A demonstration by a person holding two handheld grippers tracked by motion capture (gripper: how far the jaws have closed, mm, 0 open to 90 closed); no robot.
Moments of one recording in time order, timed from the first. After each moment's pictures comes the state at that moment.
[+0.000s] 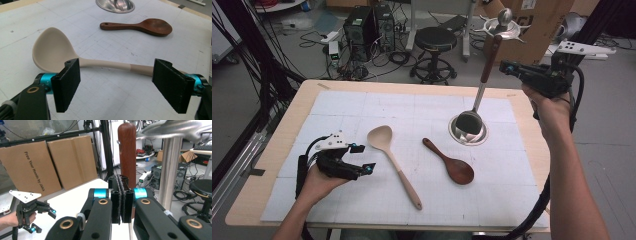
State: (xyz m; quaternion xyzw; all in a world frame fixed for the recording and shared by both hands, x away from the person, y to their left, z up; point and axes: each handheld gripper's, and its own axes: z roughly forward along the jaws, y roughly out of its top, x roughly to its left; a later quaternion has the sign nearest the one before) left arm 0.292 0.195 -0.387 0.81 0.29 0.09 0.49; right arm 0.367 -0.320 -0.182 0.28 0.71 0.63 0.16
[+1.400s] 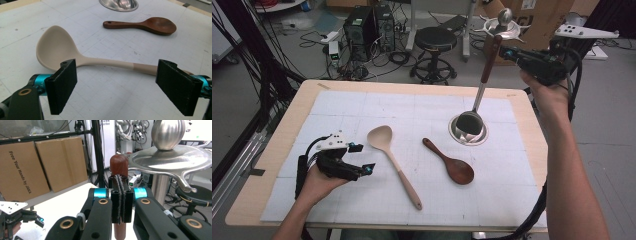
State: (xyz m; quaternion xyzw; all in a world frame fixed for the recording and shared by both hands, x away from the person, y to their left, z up) left arm 0.291 0.194 -0.387 0.81 0.30 0.10 0.49; right arm 0.376 -0.307 -0.159 0.29 0.70 0.62 0.20
